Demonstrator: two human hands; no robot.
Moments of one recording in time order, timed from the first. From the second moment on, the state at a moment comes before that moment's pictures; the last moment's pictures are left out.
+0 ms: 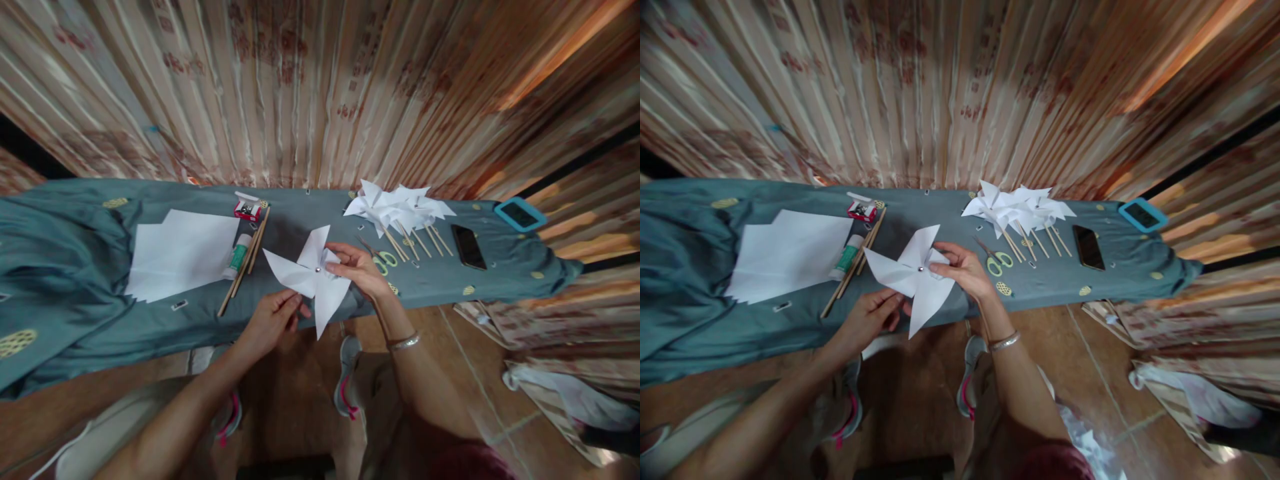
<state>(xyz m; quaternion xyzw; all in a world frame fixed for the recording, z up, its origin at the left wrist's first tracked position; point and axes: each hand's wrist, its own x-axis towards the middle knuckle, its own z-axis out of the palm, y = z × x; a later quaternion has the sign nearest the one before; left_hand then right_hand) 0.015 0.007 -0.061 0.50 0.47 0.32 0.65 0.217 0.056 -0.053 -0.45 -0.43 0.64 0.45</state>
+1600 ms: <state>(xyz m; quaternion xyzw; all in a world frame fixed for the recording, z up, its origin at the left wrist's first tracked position) 0.005 0.091 -0.071 0.73 0.49 0.30 0.37 0.209 0.100 -0.070 -0.49 -0.36 0.62 0.49</state>
